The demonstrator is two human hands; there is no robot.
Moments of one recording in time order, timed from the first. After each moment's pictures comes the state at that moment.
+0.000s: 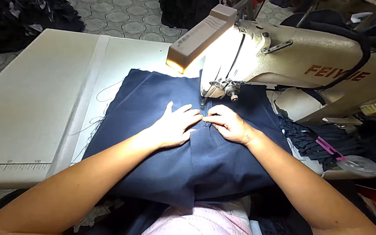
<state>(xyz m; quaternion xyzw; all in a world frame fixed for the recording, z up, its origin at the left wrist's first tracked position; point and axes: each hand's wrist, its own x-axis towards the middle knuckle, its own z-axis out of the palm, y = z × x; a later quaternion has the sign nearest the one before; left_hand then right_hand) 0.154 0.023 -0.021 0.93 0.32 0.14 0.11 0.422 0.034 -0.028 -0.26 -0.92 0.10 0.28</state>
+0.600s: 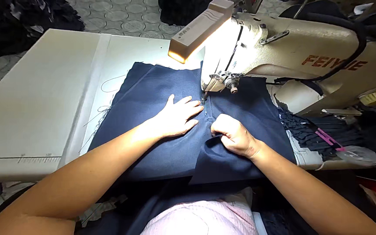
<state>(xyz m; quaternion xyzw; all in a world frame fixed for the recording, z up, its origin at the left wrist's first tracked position) 0.157 0.032 -0.010 0.93 0.34 0.10 0.12 0.406 -0.025 -0.017 -0.30 -0.90 0.09 0.31</state>
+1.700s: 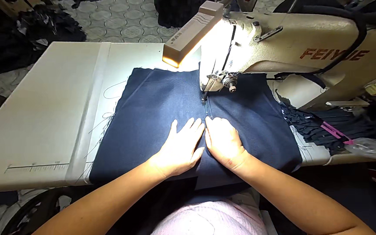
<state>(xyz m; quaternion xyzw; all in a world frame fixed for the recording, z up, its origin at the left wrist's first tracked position) 0.167 -0.055 -0.015 0.90 0.41 0.08 0.14 0.333 -0.060 0.002 -0.63 -0.77 0.04 0.11</state>
